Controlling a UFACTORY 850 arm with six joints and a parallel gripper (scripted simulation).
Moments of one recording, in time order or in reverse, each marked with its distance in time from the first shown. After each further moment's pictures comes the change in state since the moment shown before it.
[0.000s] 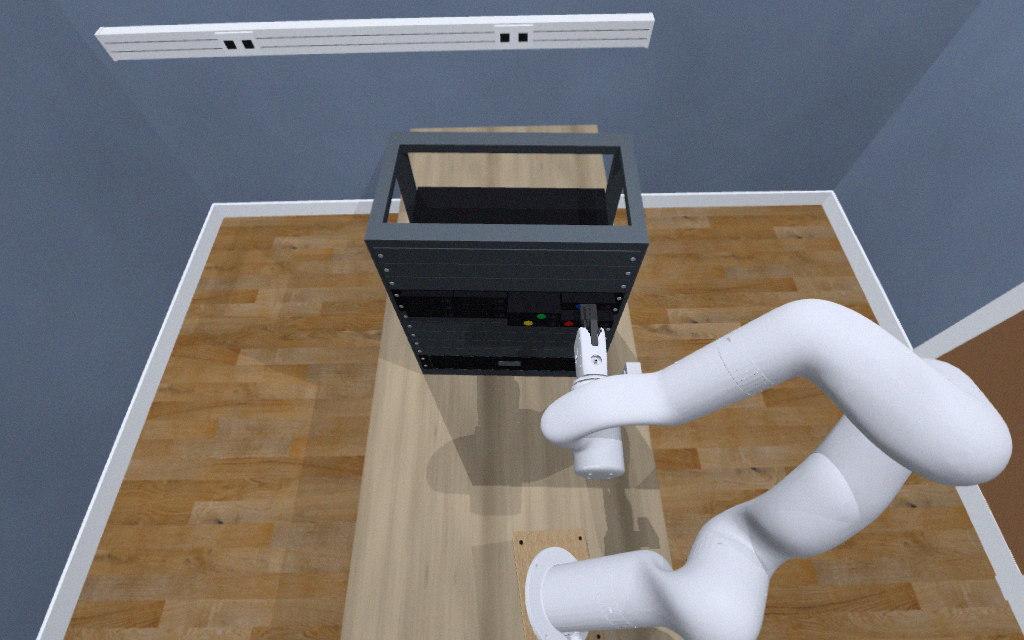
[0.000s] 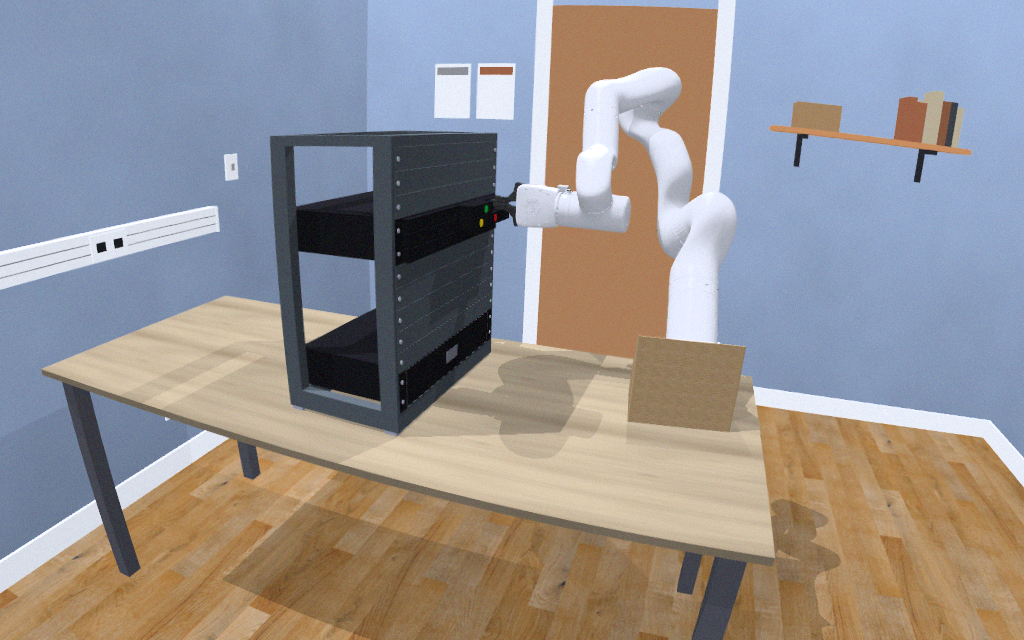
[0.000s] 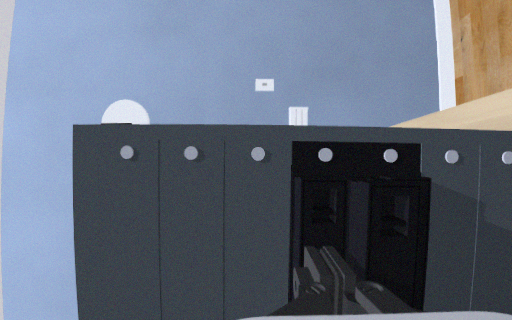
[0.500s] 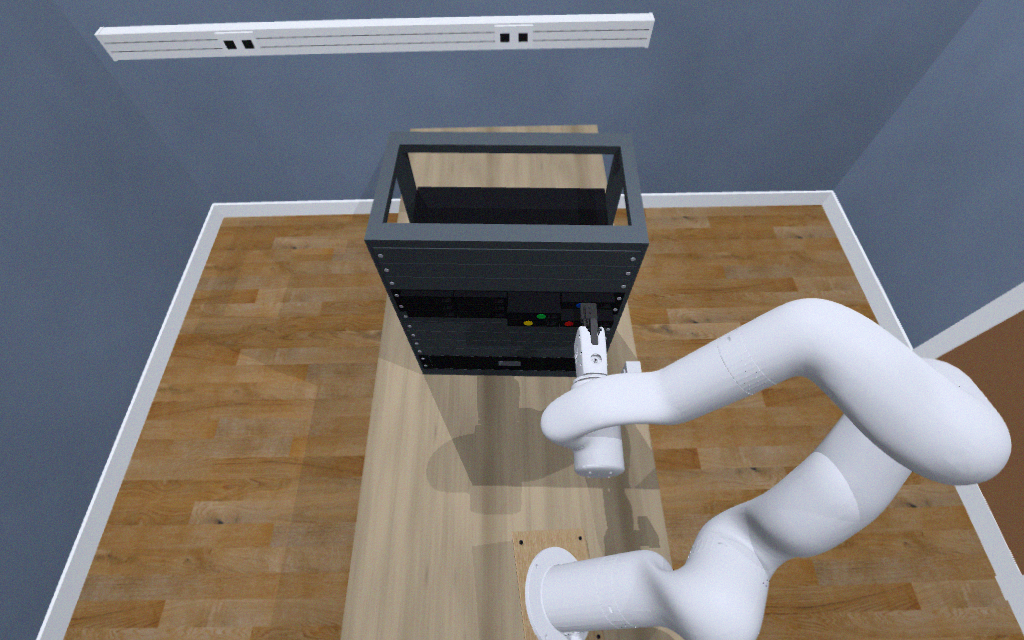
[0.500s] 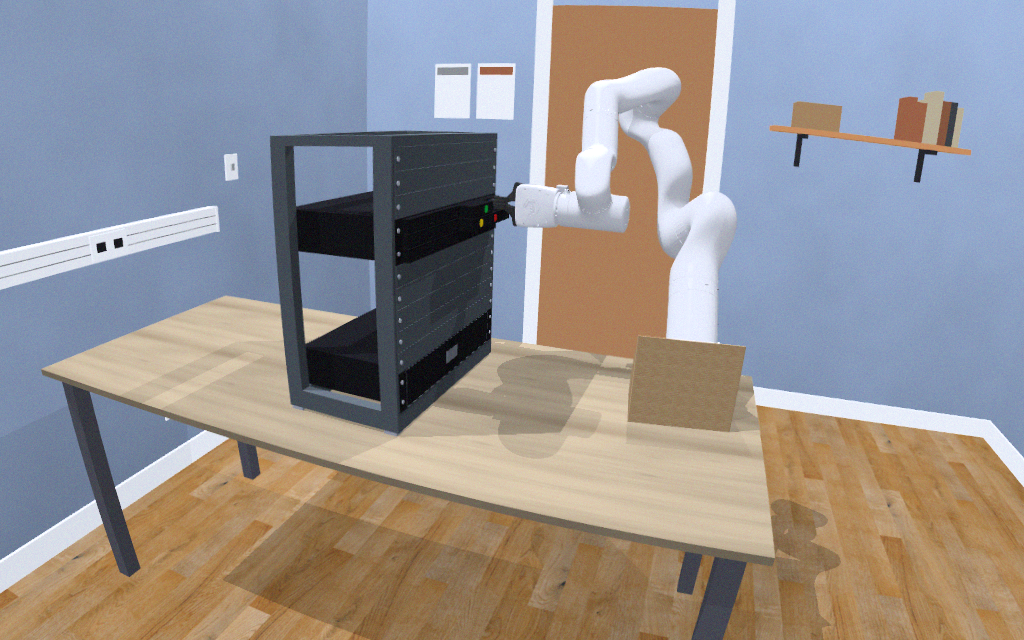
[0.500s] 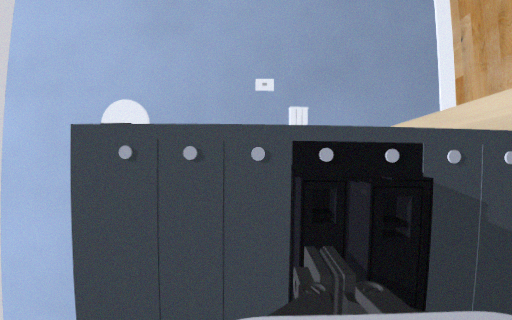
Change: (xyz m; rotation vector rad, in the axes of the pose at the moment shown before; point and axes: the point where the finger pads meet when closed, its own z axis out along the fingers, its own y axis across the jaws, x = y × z) arm 0.000 0.000 0.002 0.000 0.000 0.000
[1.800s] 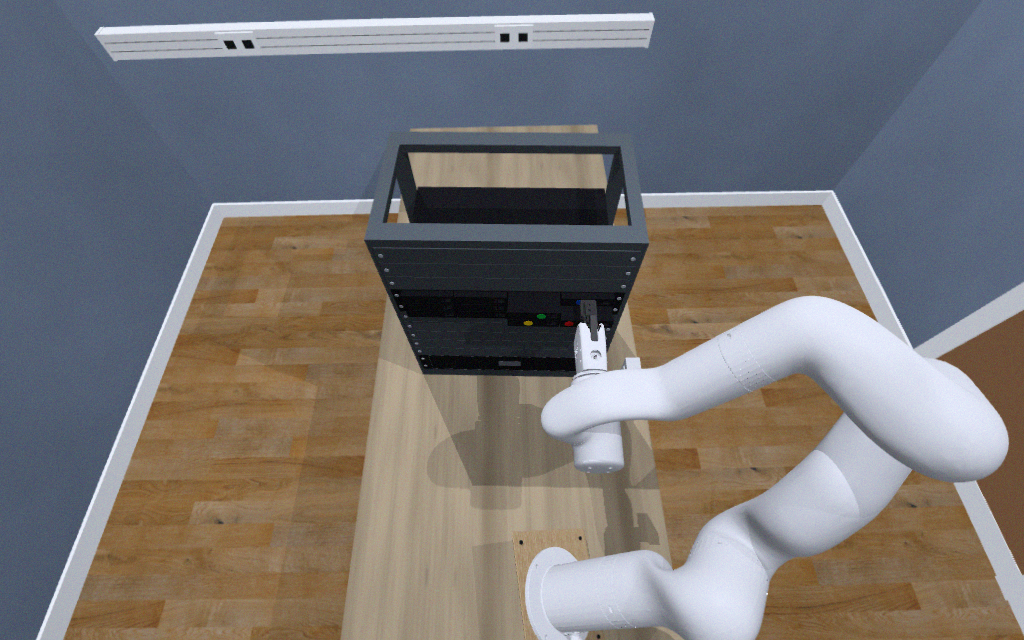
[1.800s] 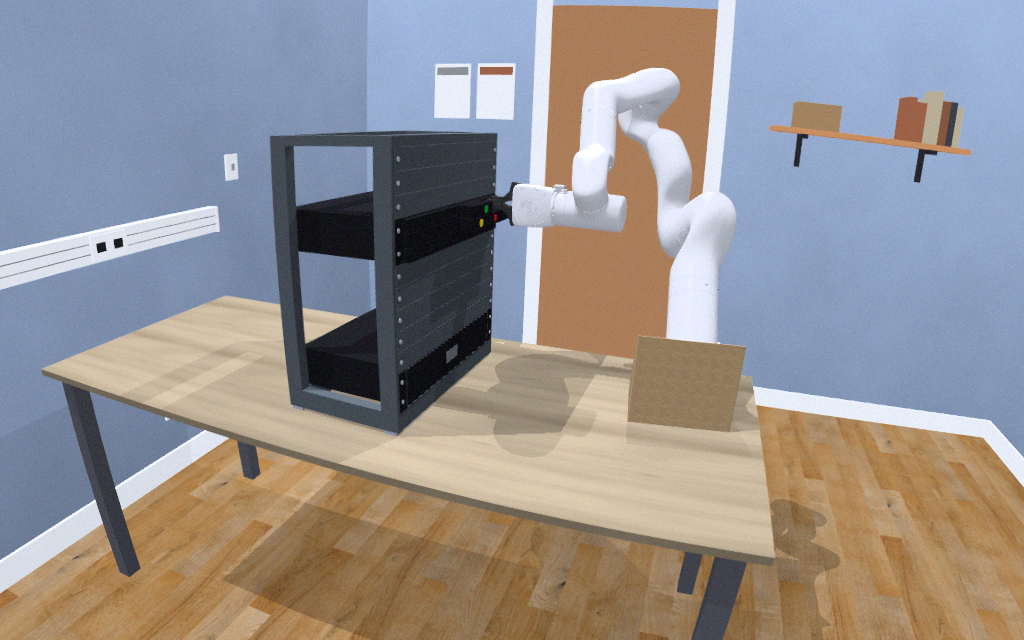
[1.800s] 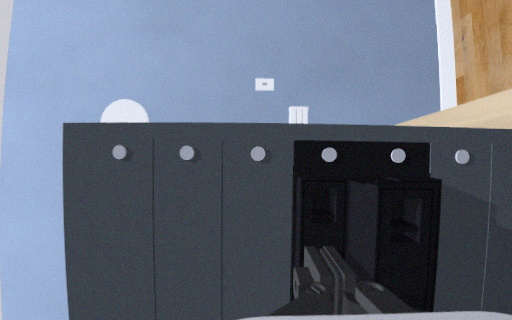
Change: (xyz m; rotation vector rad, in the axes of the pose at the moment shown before) arm 0.000 0.000 0.008 0.000 0.000 0.000
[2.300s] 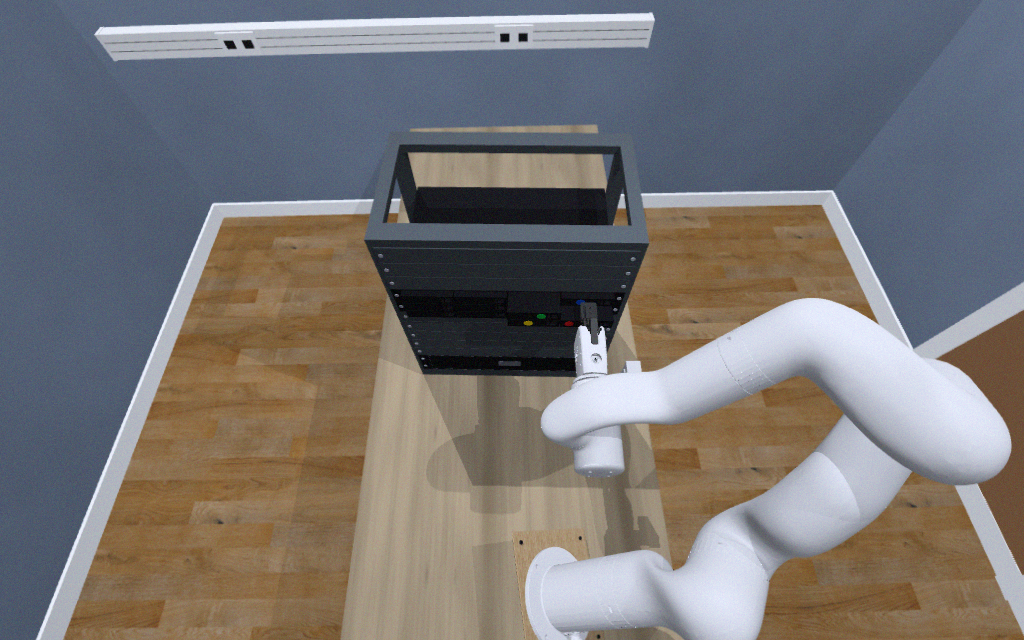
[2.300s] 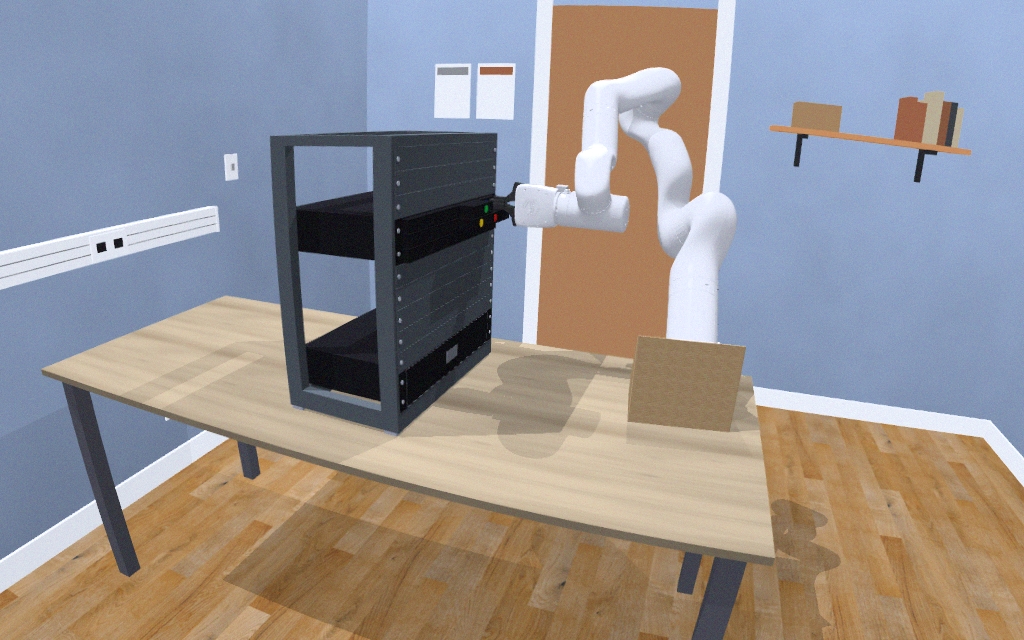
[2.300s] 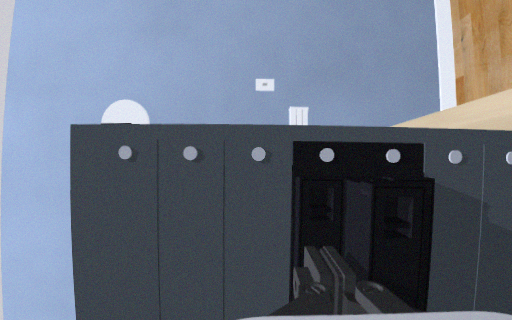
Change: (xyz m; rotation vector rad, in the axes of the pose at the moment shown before) arm 0.000 0.000 -0.007 0.001 0.000 0.000
